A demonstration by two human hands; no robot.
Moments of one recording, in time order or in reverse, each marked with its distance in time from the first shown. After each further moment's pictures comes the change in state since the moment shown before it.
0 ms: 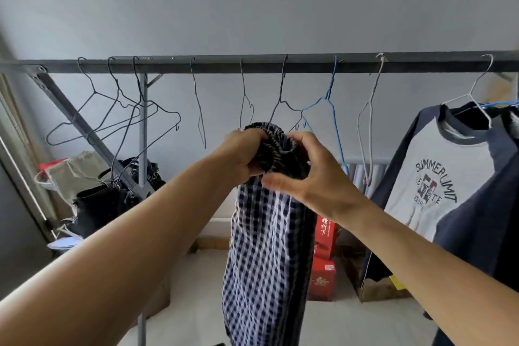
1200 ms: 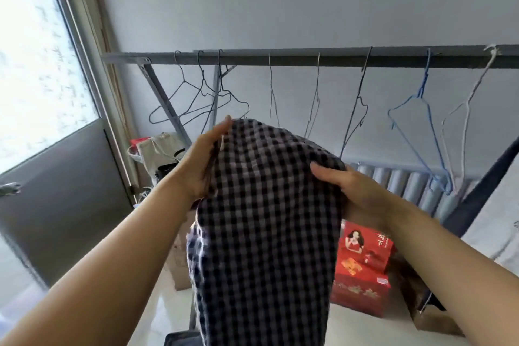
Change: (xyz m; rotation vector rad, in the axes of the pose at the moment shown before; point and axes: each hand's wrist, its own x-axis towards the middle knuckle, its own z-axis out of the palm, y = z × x) left_hand -0.036 -0.027 -0.157 -0.353 -0.052 0.087; right_hand 0.019 -0.006 0.052 0.790 -0.497 0.396
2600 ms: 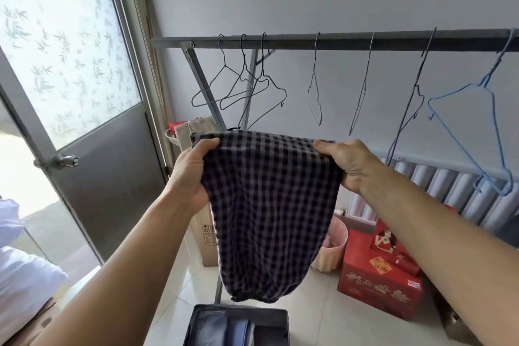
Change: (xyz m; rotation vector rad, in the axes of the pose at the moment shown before) left_hand -0.045 -0.016 -0.075 -0.150 0.348 0.143; right_hand 0.092 0.014 0.032 -0.085 0.478 0.041
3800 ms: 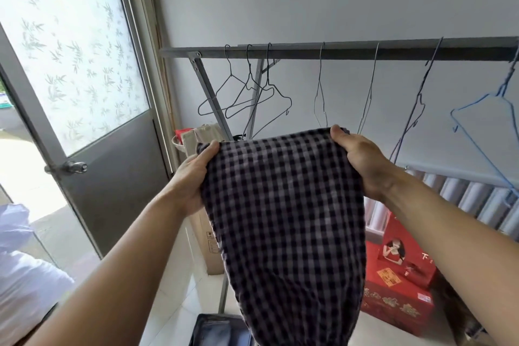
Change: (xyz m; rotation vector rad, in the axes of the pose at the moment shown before) left_hand 0.010 0.012 -0.007 0.171 0.006 -0.045; right_hand -0.024 -0.023 -0.010 0.046 -0.326 -0.111
